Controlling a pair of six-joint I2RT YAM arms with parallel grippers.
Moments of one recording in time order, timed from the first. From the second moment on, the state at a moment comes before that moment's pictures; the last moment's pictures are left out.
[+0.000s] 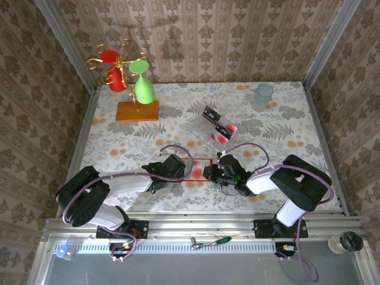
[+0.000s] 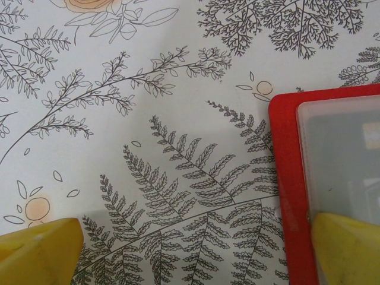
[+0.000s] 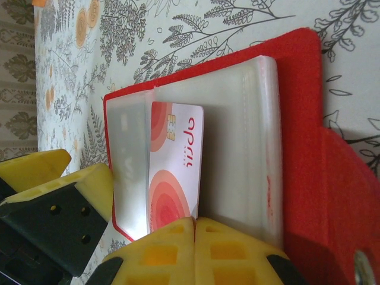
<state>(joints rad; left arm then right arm) -0.92 1.43 0.57 -0.22 -0.46 -0.61 0.75 1.62 0.41 0.58 -0.15 1.09</state>
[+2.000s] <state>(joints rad) -0.92 1.41 0.55 -0.21 -0.48 -0.61 0.68 1.76 0.84 -0.02 -0.31 0.77</state>
